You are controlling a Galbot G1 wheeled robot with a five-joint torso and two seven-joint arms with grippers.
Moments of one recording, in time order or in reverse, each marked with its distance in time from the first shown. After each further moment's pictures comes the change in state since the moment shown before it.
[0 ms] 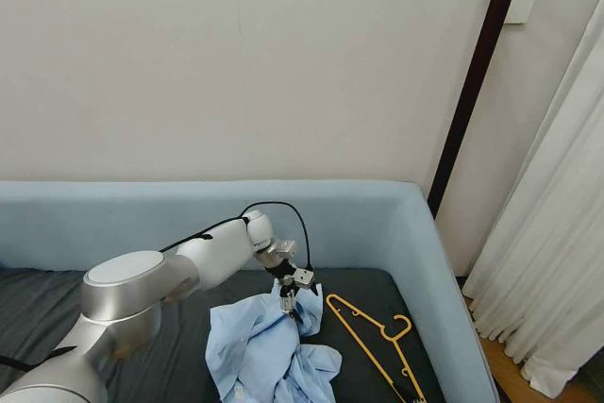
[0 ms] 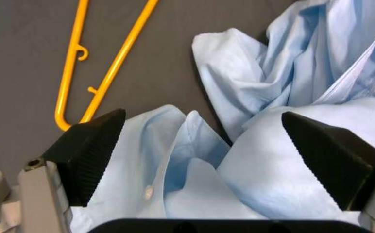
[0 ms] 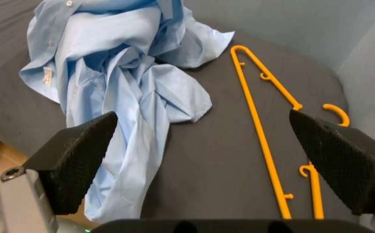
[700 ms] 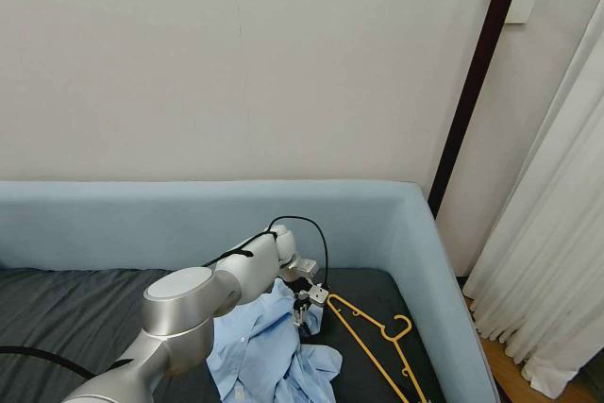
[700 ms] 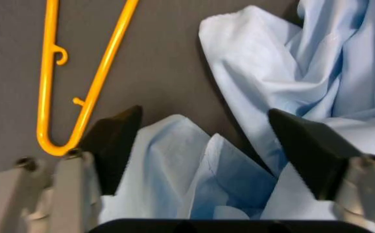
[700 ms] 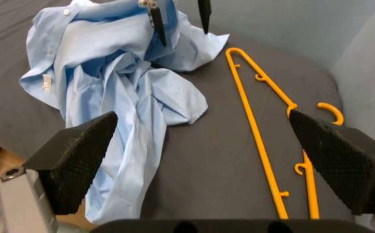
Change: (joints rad) left arm 0.081 -0.191 -0.114 0.250 0.256 -0.106 -0.050; right arm -0.033 -0.005 0.033 0.021 0.027 0.017 0.000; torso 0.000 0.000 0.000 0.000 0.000
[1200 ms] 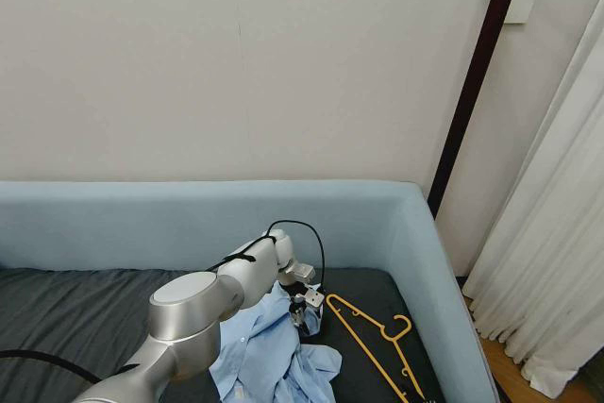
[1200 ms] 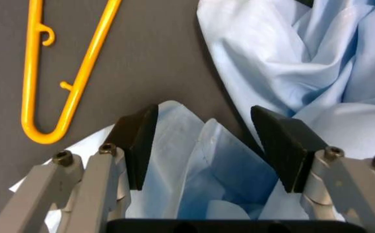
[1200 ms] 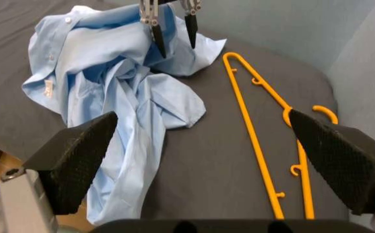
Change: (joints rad) left arm 0.020 -0.016 -0.027 0.048 0.060 -0.014 -0.029; right arm -0.030 0.001 0.022 0.022 0.000 0.014 -0.001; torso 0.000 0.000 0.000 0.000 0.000
